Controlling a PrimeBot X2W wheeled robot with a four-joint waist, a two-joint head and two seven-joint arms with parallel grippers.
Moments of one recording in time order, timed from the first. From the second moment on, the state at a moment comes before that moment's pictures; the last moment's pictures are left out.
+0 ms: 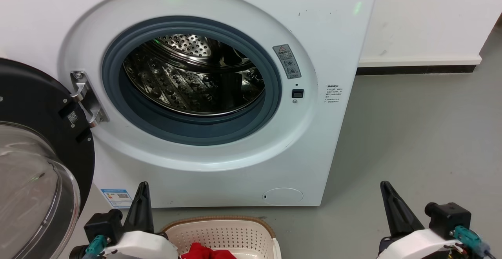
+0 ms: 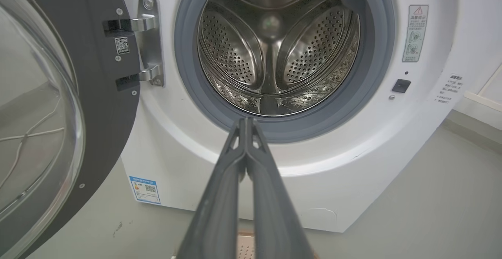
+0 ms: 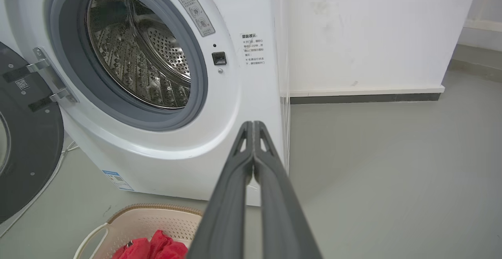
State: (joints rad) left arm 0.01 0.08 -0.04 0.20 -0.27 0.03 -0.21; right arm 0.06 -0.05 0.06 0.09 0.18 0.13 -0.09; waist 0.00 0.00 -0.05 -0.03
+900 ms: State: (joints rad) left arm -0.02 0.08 0.00 0.21 -0.71 -0.02 -0.11; right arm 0.02 -0.07 0.03 0.14 0.67 0.13 -0.05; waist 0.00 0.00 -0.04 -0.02
